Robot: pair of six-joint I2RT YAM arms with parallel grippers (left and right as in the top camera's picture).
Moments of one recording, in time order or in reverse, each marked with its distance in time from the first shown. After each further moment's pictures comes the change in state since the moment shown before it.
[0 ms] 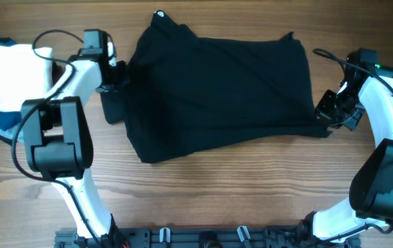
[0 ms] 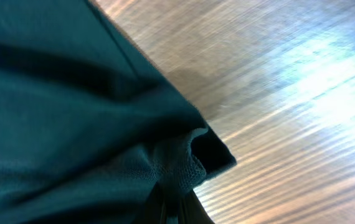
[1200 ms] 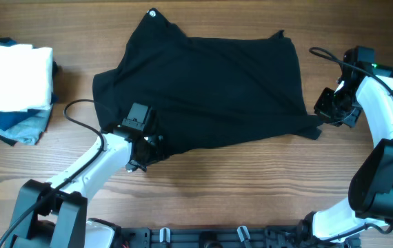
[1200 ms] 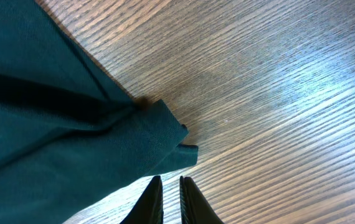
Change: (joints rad) left arm -0.380 -0.609 -0.716 -0.127 -0.015 -0.395; right arm 0.019 0.000 0.000 0.031 0.038 -0.023
